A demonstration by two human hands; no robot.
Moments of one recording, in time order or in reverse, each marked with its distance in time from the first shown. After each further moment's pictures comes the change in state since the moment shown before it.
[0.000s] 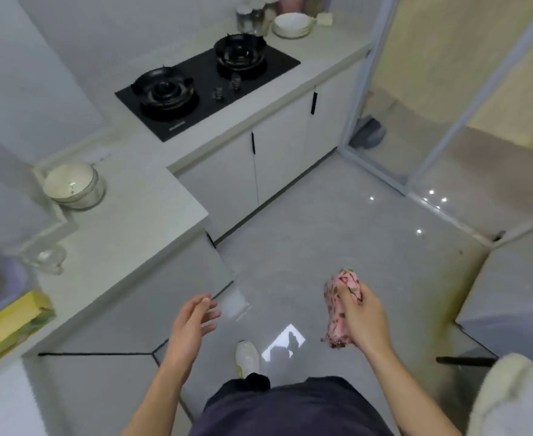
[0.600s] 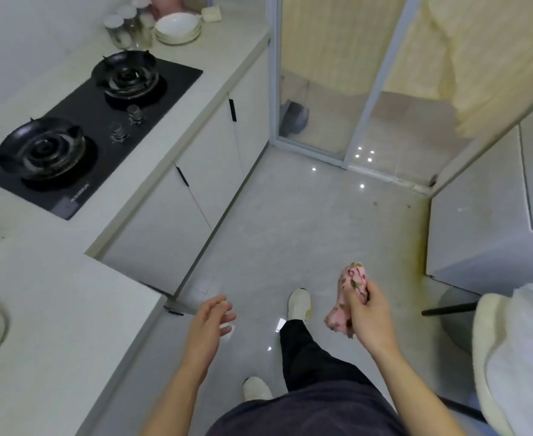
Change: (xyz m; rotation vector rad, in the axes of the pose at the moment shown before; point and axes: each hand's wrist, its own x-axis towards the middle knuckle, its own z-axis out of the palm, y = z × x) left_hand 0.151 0.101 0.107 0.247 -0.312 -0.044; right_hand 0.090 -0.026 0.005 0.183 0.302 0.156
